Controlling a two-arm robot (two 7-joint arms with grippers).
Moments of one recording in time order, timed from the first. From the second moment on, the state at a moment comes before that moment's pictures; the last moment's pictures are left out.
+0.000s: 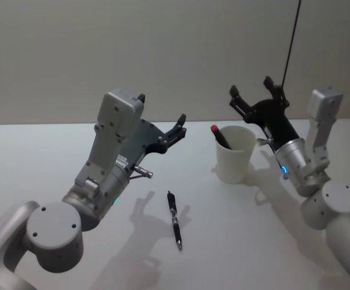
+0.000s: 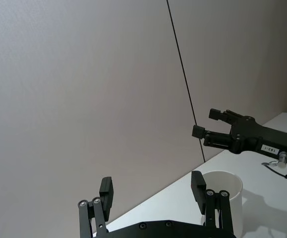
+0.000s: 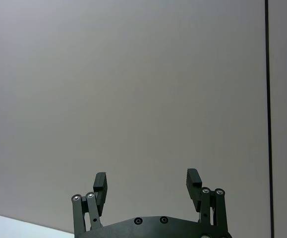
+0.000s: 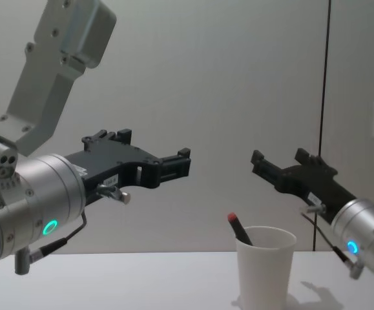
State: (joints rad) left arm -0.24 0.38 0.45 -1.63 -0.20 0.01 -0.01; right arm 0.72 -0.03 -0.18 -0.43 0.31 -0.74 0.44
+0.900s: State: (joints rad) left arm -0.24 0.38 0.45 -1.63 -0.20 0.01 -0.01; right arm 0.37 0.11 -0.10 -1.18 0.22 -0.09 0.28
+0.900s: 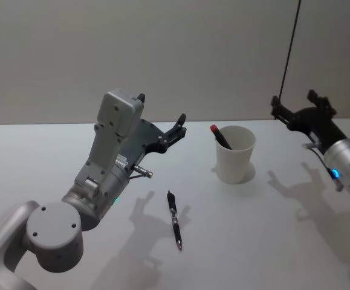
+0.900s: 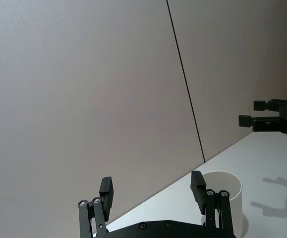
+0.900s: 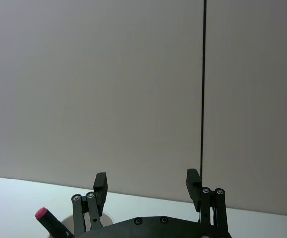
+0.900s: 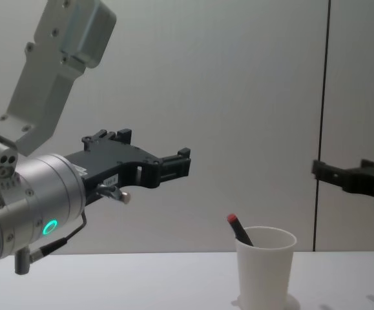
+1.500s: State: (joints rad) left arm -0.24 0.38 0.45 -1.63 -0.20 0.01 -0.01; right arm 0.22 0.19 -0.05 -1.39 0.19 0.07 0.26
